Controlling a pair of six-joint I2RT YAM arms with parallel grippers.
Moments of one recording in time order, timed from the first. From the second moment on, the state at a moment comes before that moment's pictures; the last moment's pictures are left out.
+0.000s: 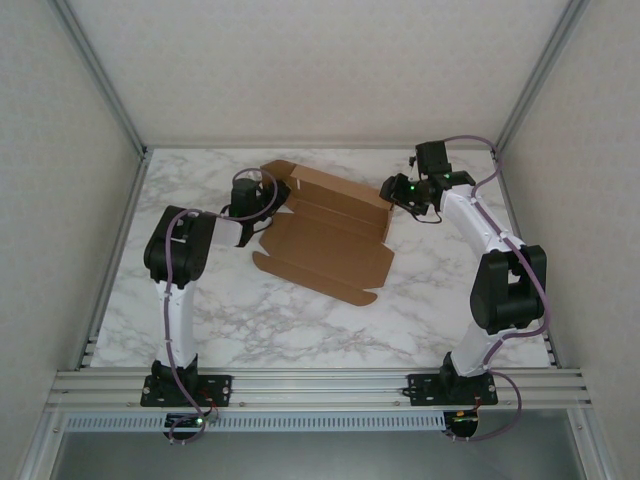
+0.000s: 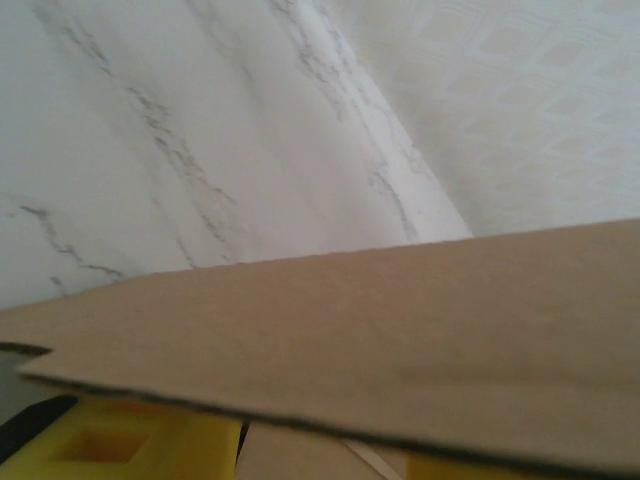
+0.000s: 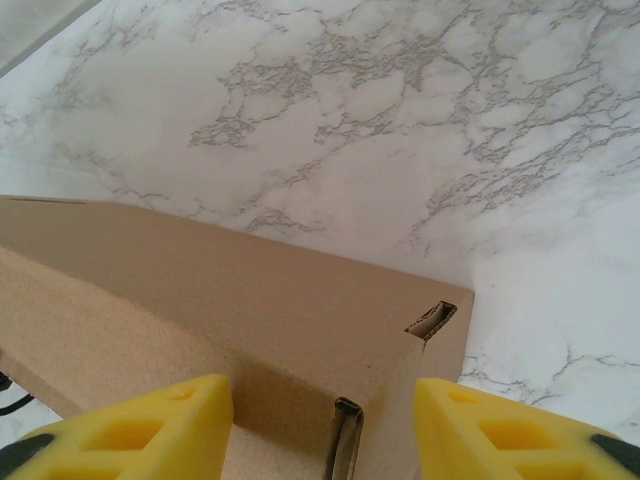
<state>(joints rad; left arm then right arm) -0.23 2.19 1.17 0.67 0.30 -1.03 0.22 1.72 1.43 -0.66 -0.26 0.53</state>
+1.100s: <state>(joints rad) -0.31 2.09 1.08 0.60 0.32 -1.01 0.22 1.72 1.46 -0.69 -0.25 0.48</state>
